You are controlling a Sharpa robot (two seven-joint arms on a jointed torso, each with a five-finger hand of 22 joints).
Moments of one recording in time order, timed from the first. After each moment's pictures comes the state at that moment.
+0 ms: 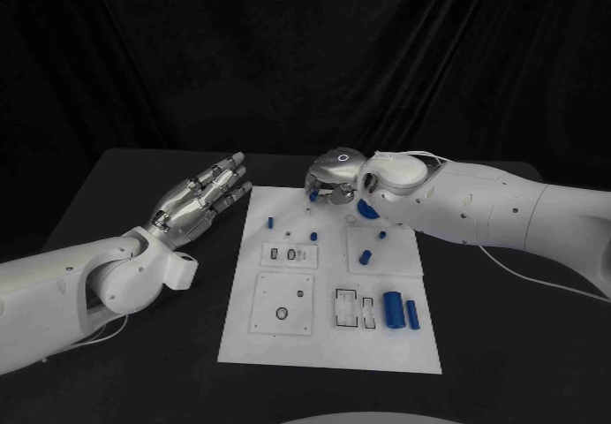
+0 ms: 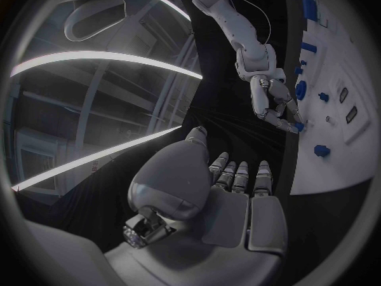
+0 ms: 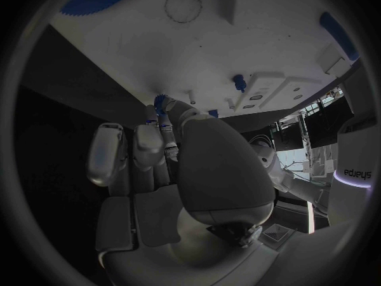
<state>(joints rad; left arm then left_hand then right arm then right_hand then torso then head) 1.26 -0.92 -0.21 1.49 -0.07 0.13 0.68 1.35 0.29 -0.19 0.29 0.47 0.19 0.06 0.04 0.03 0.00 0.02 0.01 0.00 0.00 0.03 0.00 0.00 0.16 0.00 0.15 0.00 0.00 1.37 -0.44 -0.21 1.03 -1.73 -0.30 0.13 1.46 -0.10 0.36 0.09 0.23 1.03 0.09 0.15 0.20 1.17 0.05 0.07 0.06 1.44 -0.05 1.20 0.84 0.09 1.38 0.05 1.33 1.23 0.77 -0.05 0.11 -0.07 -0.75</state>
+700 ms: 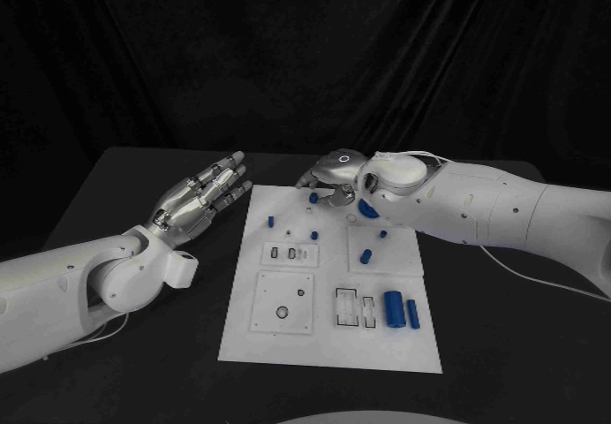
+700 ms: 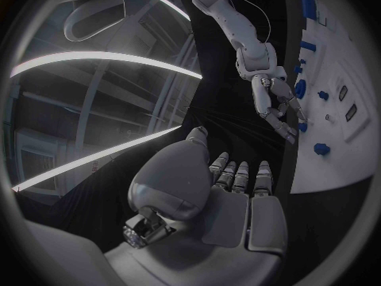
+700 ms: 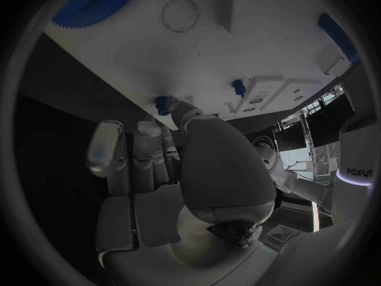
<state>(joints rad) 1.26 -0.91 -0.21 1.48 -0.07 0.13 0.68 1.36 0.29 -0.18 0.29 0.47 0.19 0.06 0.04 0.03 0.00 0.02 0.01 0.00 0.00 0.03 0.00 0.00 0.16 0.00 0.15 0.00 0.00 1.37 -0.45 -0.21 1.03 -1.73 -0.27 0.10 1.42 -0.13 0.32 0.09 0.16 0.58 -0.01 0.06 0.10 0.88 0.07 0.07 0.06 1.38 -0.03 1.16 0.78 0.09 1.32 0.08 1.27 1.18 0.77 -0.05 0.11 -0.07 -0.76</state>
